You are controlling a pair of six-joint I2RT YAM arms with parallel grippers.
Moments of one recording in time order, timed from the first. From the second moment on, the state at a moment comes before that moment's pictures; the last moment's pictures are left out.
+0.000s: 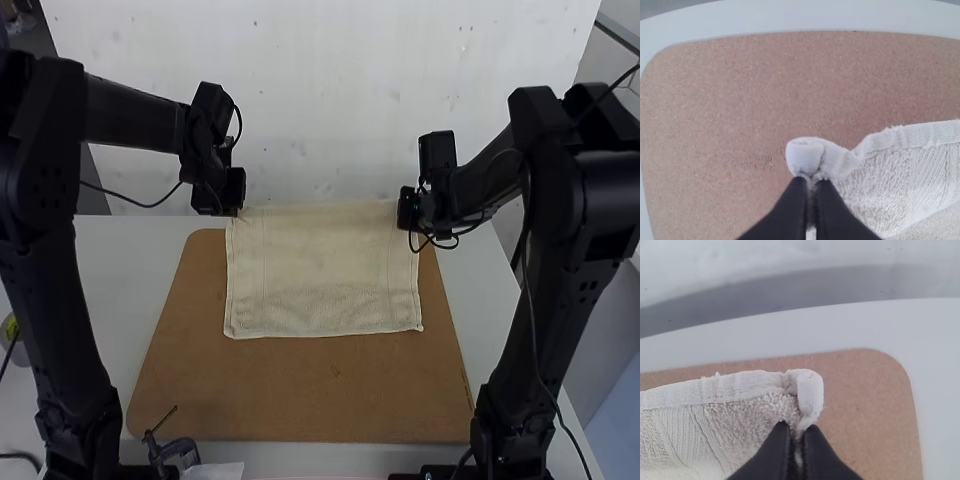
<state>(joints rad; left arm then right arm) -0.29 1.74 1.20 -0.49 -0.06 -0.22 0.18 1.66 0.78 0.20 0.09 0.21</state>
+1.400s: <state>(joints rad) -0.47 1.41 0.77 -0.64 -0.14 -0.36 0.24 1.23 0.40 0.03 0.06 0.13</state>
